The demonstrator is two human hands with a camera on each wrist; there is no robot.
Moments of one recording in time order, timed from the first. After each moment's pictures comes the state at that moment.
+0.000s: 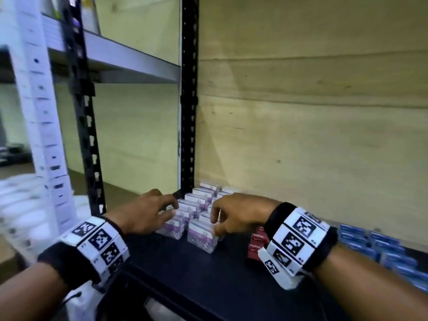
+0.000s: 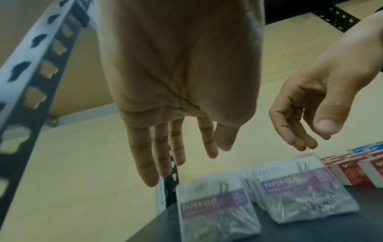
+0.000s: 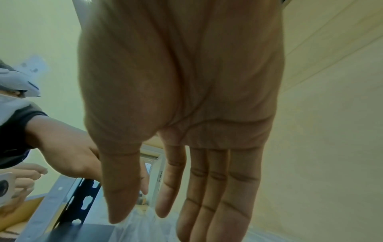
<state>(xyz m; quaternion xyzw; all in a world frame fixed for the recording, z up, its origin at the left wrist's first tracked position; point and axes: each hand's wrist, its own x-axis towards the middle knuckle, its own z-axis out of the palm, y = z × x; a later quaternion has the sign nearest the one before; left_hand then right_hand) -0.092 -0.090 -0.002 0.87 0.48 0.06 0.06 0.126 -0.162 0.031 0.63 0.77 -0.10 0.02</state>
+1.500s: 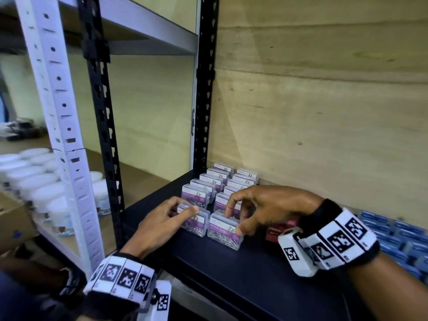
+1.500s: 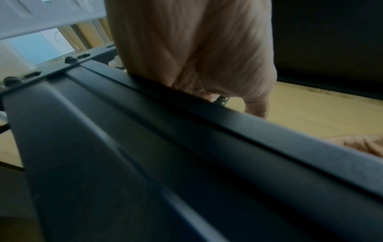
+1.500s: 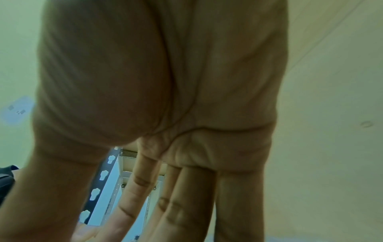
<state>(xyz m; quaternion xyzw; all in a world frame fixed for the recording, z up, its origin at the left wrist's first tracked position) -0.098 -0.108 -0.086 0.73 0.50 0.32 0.35 0.139 -0.167 0.016 0.57 0.77 -0.29 -0.01</state>
